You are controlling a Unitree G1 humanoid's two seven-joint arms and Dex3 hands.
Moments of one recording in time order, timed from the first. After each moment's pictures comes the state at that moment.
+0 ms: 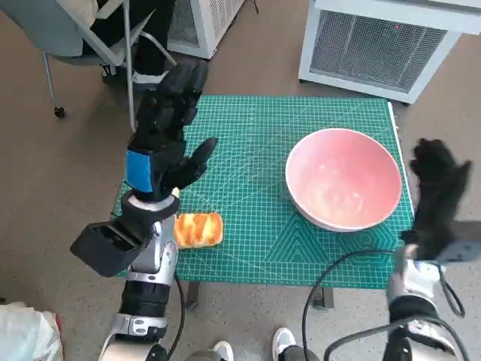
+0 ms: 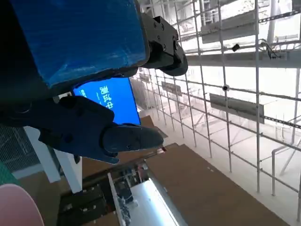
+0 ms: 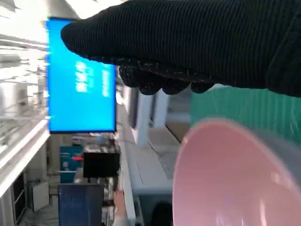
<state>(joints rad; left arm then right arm) -0.56 0.04 0.12 0.38 -0.22 -0.71 -0.29 -0.70 -0.23 -0.38 1.23 0.16 -0.77 0.06</state>
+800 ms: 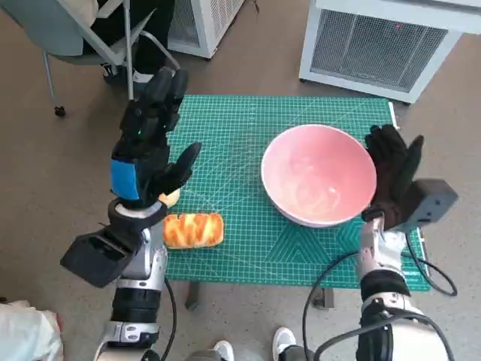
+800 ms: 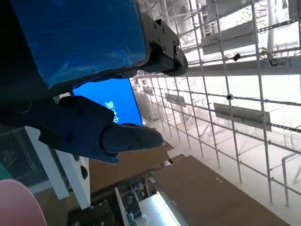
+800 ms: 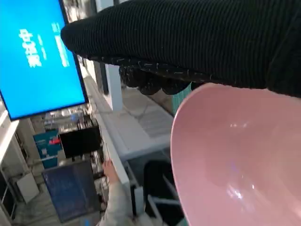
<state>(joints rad) -0.49 0.08 0.14 0.33 -0.21 -0.72 -0.27 -0.86 -0.13 -0.40 1.30 0.18 -0.58 0.06</state>
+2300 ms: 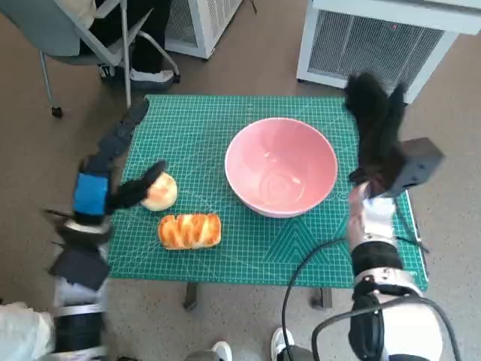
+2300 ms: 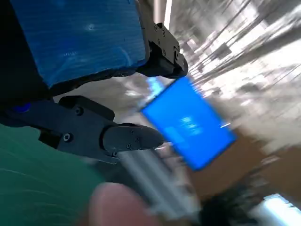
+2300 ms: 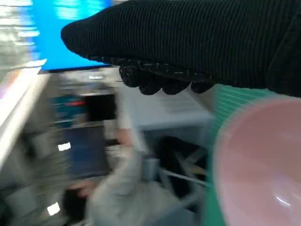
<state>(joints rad) -0.30 0.47 0.22 0.12 0.18 -0.41 -0.20 -0.98 -0.15 -0.29 1.16 0.11 -0.79 0.15</state>
